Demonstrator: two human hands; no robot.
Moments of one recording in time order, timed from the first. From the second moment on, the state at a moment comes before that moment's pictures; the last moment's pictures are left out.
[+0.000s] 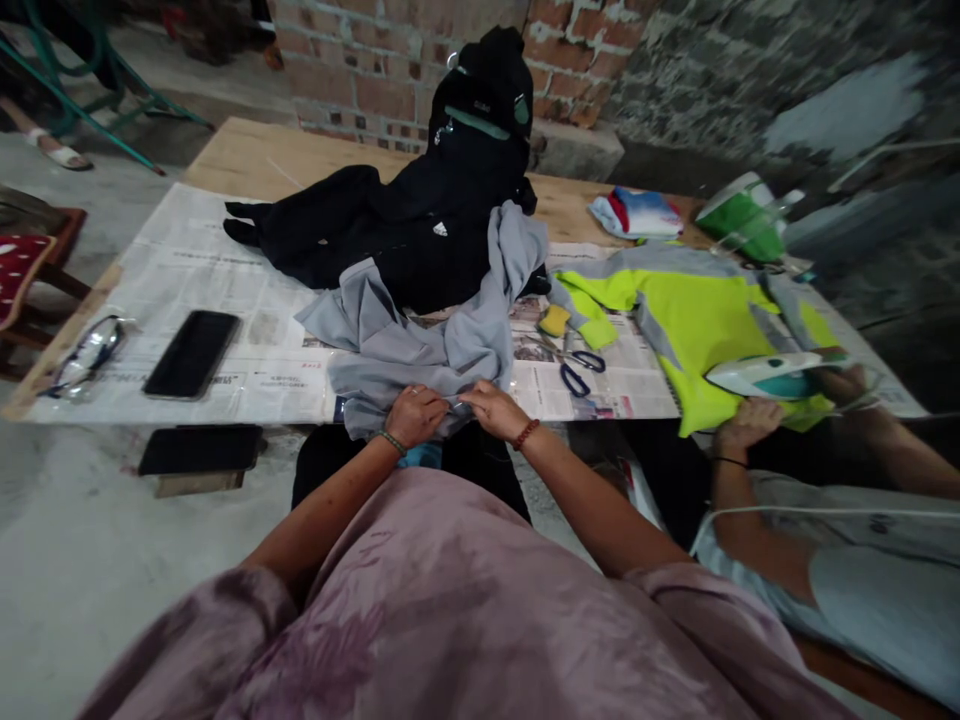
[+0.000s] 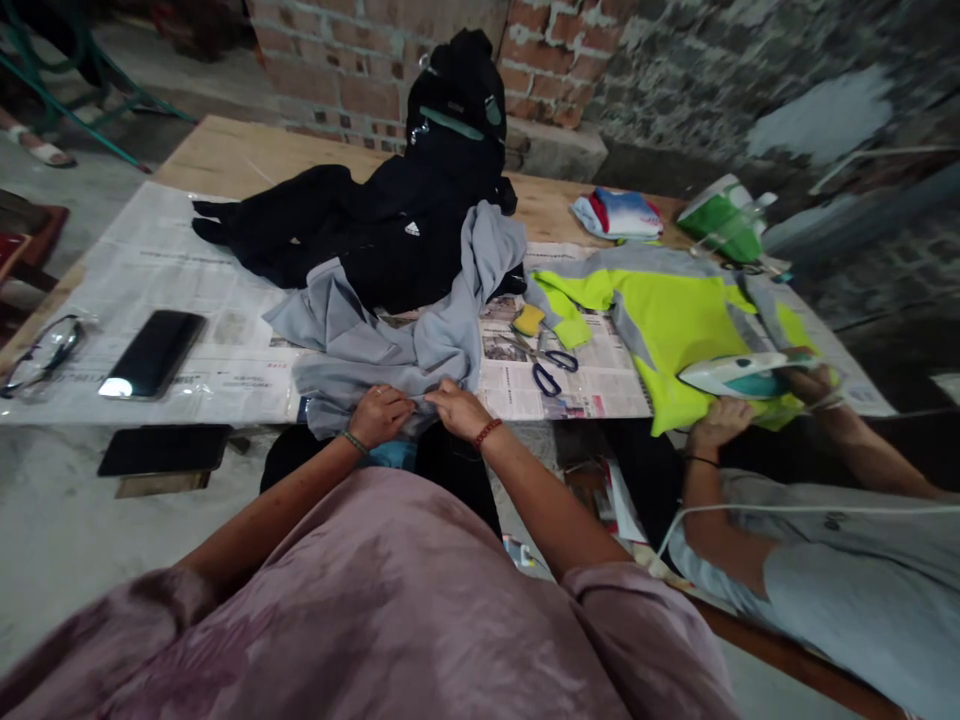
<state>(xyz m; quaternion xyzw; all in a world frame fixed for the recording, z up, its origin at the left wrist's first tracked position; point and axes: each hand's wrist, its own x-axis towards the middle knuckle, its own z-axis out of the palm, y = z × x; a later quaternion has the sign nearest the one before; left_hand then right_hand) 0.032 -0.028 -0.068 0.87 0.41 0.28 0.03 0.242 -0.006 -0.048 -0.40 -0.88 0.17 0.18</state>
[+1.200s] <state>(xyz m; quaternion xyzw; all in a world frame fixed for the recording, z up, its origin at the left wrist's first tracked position) 0.032 -0.022 -0.075 0.84 0.41 0.35 0.04 0.199 0.002 -0.015 -0.56 -0.57 0.53 0.29</state>
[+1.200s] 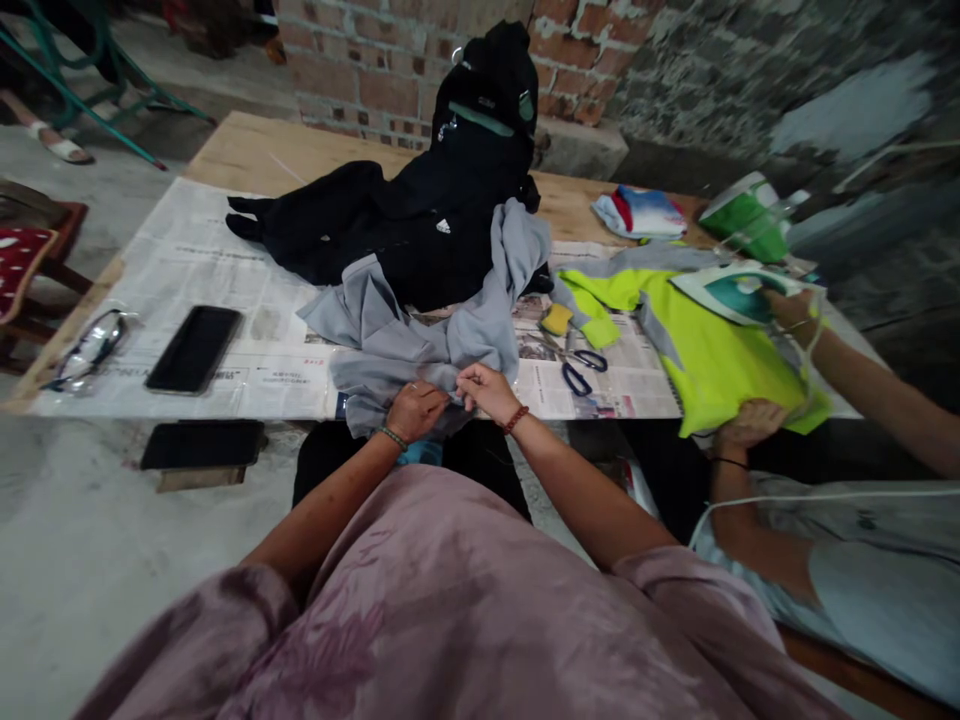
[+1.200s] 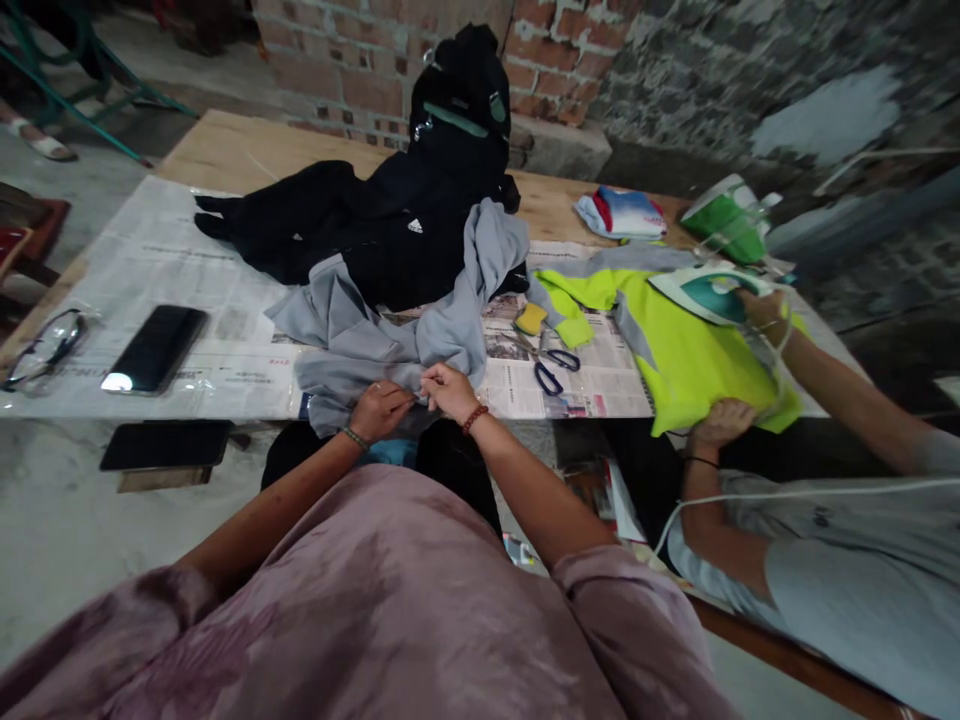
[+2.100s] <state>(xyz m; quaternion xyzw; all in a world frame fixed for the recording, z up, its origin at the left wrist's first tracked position) 0.033 -0.021 -0.074 0.83 0.45 0.31 0.08 0.192 0.023 -0.026 -0.61 -0.71 0.33 0.12</state>
